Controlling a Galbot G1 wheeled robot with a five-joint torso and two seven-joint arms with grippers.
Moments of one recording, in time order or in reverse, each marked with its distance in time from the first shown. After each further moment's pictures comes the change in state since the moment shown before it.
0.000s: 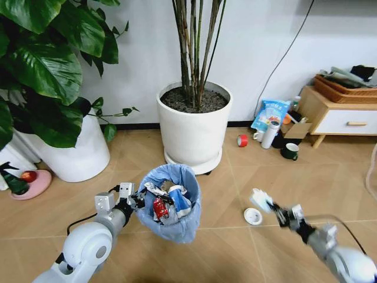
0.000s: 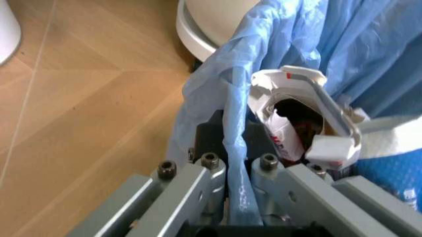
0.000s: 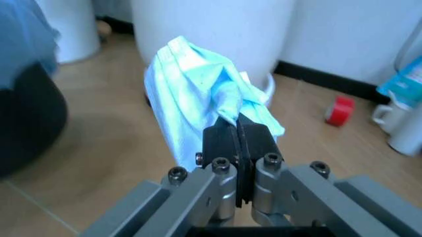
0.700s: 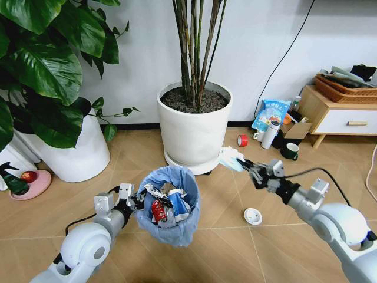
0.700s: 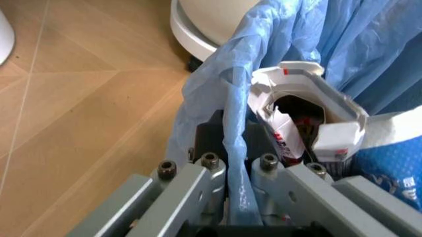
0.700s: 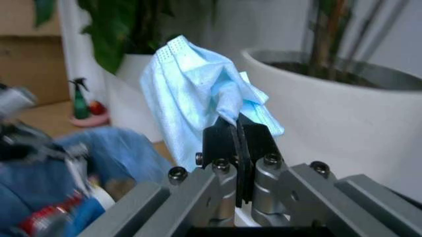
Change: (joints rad) left arm -0.025 0.039 0.025 0.005 -0.020 0.014 -0.004; right arm 0.168 -0.165 -0.188 0.396 0.194 -0.157 0.142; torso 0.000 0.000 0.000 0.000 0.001
